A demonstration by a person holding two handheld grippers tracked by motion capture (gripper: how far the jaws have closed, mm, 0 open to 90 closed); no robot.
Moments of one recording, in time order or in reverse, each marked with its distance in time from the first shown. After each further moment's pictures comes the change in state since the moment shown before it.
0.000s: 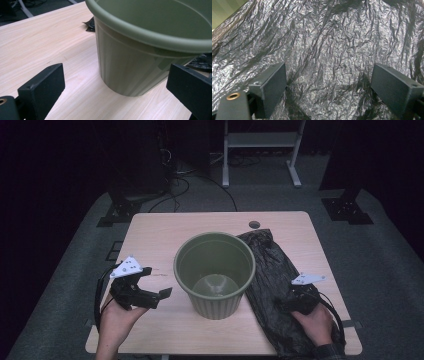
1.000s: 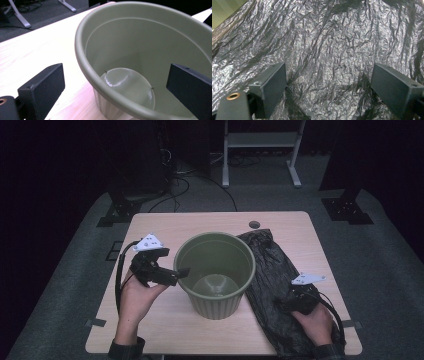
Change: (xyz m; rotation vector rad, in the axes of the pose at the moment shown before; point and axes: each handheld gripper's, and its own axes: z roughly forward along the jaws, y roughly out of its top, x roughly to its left) left arm -0.003 0.061 0.032 -0.007 -0.029 0.009; right arm 0.000 0.000 0.000 -0.001 0.000 0.001
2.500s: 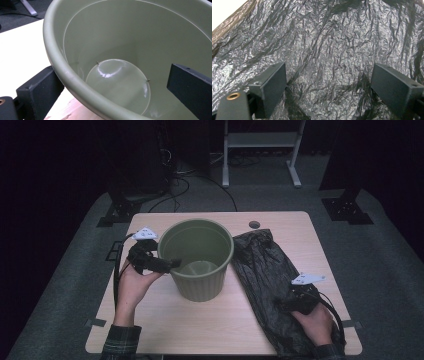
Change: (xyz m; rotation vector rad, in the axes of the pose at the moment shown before) left arm 0.050 -0.009 0.025 0.068 0.025 -0.046; right arm 0.000 0.000 0.000 0.000 0.001 0.001
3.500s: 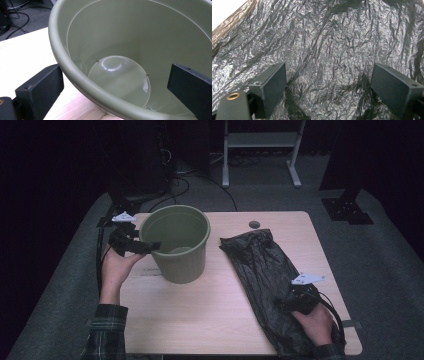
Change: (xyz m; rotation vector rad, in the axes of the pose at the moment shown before) left arm 0.074 0.009 -0.016 0.021 0.127 -0.077; right arm 0.000 0.000 0.000 0.000 0.000 0.000
